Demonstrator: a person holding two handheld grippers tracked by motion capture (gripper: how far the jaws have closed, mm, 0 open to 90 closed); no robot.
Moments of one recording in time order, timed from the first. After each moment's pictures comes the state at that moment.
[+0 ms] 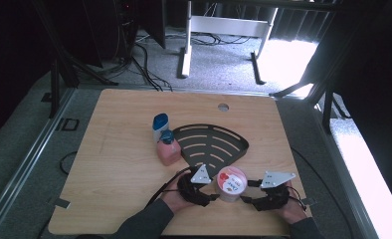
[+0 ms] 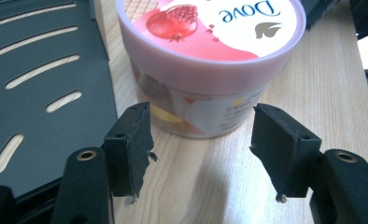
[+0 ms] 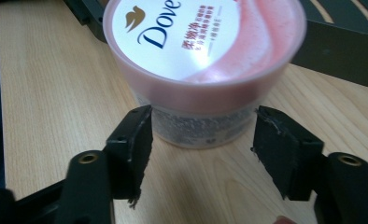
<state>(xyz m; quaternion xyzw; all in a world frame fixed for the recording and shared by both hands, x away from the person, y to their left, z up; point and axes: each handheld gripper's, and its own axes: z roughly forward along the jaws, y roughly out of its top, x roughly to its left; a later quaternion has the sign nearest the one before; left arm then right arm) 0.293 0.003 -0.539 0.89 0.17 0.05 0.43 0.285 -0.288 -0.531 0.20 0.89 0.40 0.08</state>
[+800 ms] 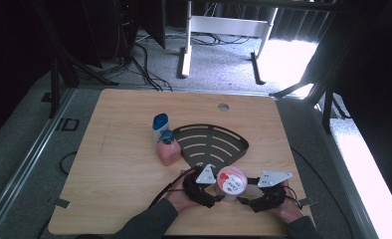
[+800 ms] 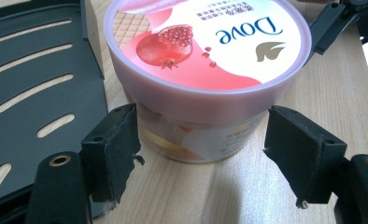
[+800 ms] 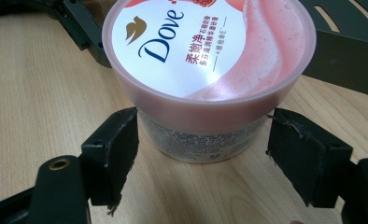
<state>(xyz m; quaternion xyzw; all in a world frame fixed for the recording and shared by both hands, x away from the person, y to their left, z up) 0.296 -0.010 -0.542 0.88 0.16 0.06 0.44 0.287 -0.281 -0.534 0.20 0.89 0.41 0.08</state>
